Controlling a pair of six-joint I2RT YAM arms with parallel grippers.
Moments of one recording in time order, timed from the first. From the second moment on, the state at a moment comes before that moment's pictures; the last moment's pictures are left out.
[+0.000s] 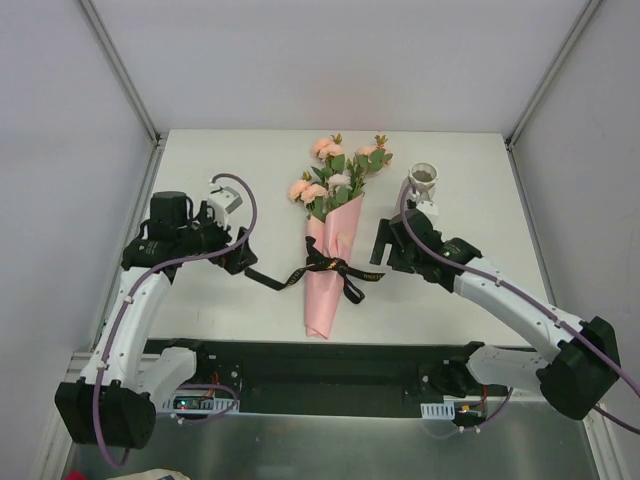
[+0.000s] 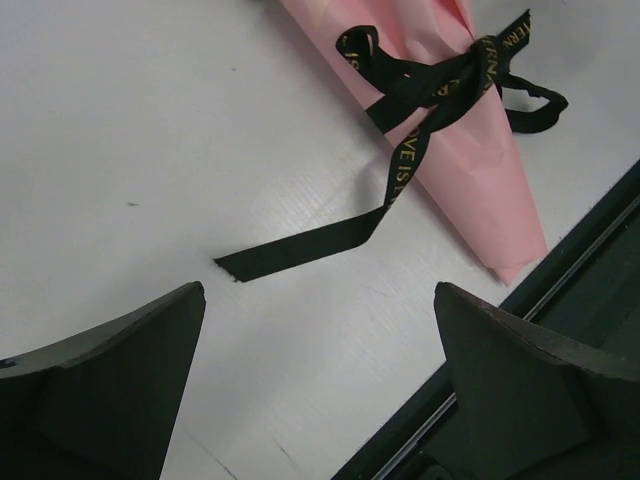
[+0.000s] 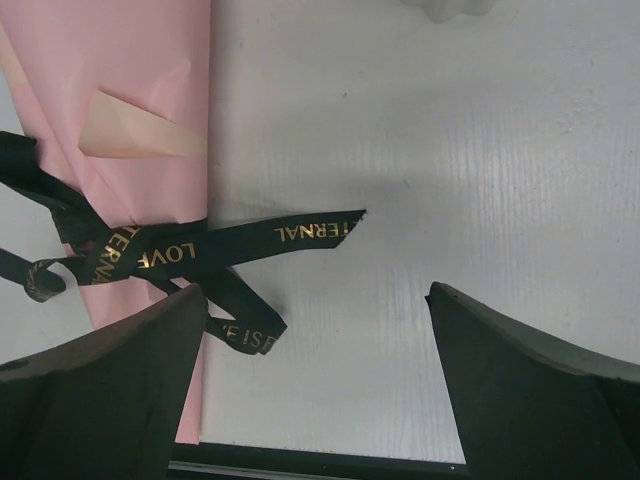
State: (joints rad) left arm -0.03 0.94 0.90 -0.72 0.65 0.27; right arm 0.70 1.15 0.90 -0.65 0.32 0.73
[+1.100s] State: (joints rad) left arm -0.49 1.57 0.98 -0.54 0.59 0.46; right arm 0.69 1.42 0.76 -0.34 0.25 1.06
